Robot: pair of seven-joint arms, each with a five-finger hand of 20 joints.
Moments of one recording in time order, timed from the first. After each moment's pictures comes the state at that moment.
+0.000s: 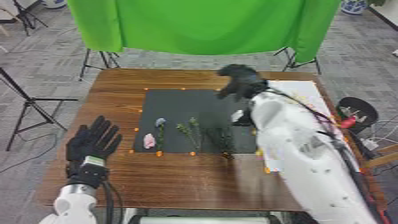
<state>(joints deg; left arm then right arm) 123.2 -59.2 -88.0 -118.7 9.9 15.4 22.3 -75.9 -67.9 67.9 -109.7 -126.0 -18.9 29.8</state>
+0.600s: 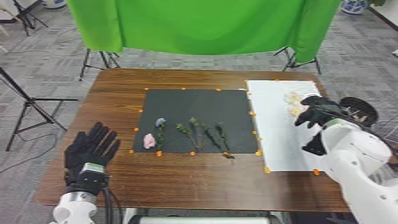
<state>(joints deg) 125.6 -59.8 -87.7 -119.5 9.5 15.7 24.7 -94.2 -53.6 85.2 -111.8 -126.1 -18.6 38.6</state>
